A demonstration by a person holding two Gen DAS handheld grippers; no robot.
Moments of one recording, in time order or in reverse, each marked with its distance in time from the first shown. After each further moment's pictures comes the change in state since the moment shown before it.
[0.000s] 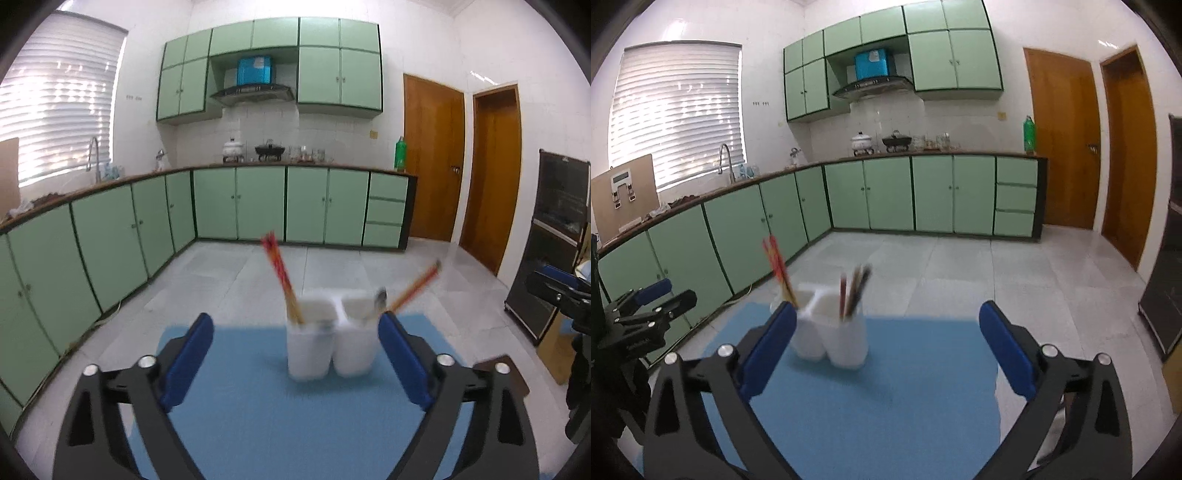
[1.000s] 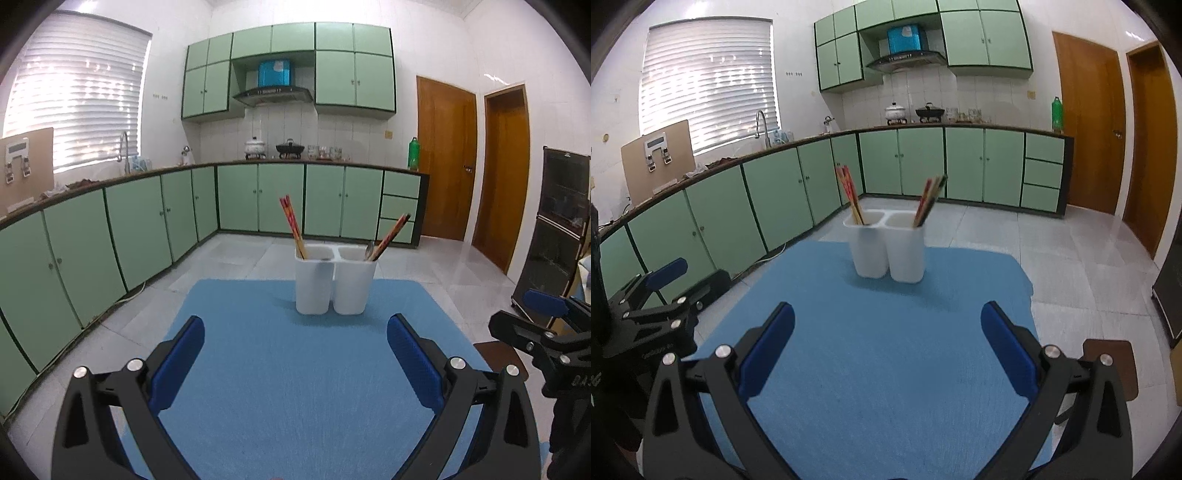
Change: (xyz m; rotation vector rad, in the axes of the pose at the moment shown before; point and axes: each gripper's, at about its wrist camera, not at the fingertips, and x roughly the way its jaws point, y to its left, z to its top) left arm -0.122 -0.027 -0.072 -0.025 -0.028 0.080; right arm -0.082 0.077 -0.068 -0.058 0.094 0.104
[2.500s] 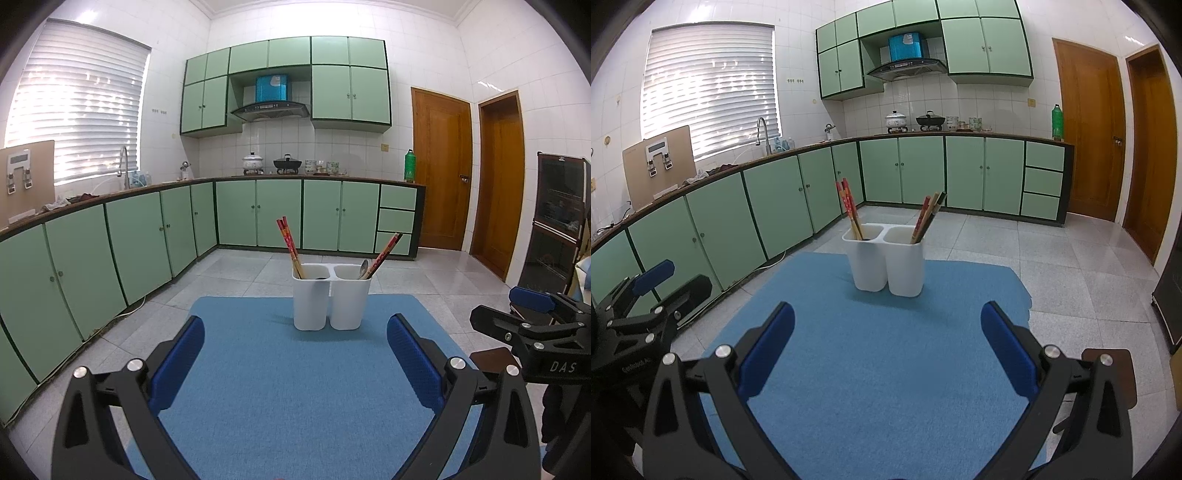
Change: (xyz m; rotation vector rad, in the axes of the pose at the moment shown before) left arm -0.022 -0.005 0.008 0.012 -0.052 -0.006; right arm 0.001 0.001 0.013 -0.003 -0.027 -0.002
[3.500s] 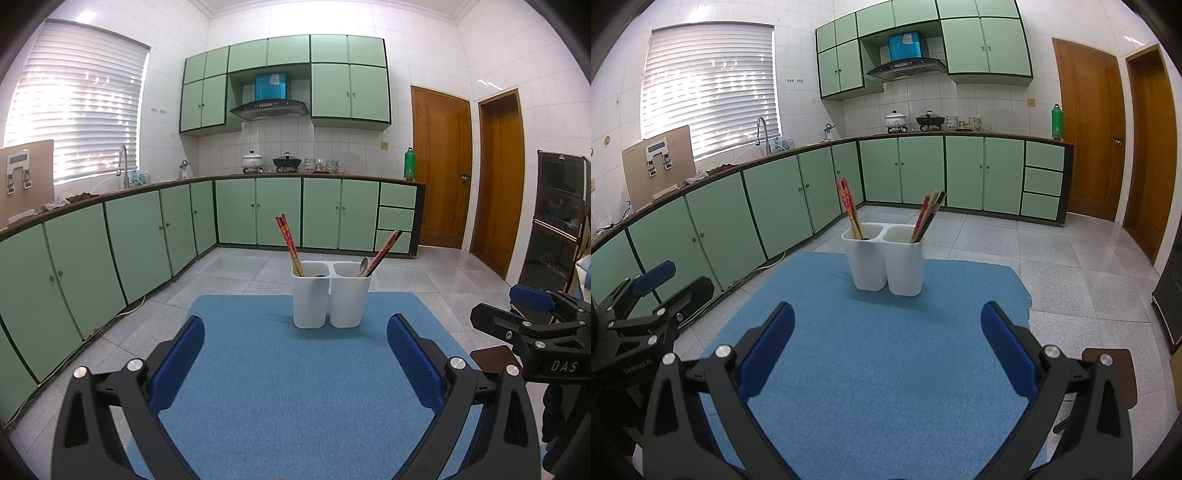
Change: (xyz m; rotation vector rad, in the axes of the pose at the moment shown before) left arm 0.001 0.000 -0.002 0.001 0.003 -0.002; right arm 0.002 -0.001 -0.002 0.001 0.000 0.000
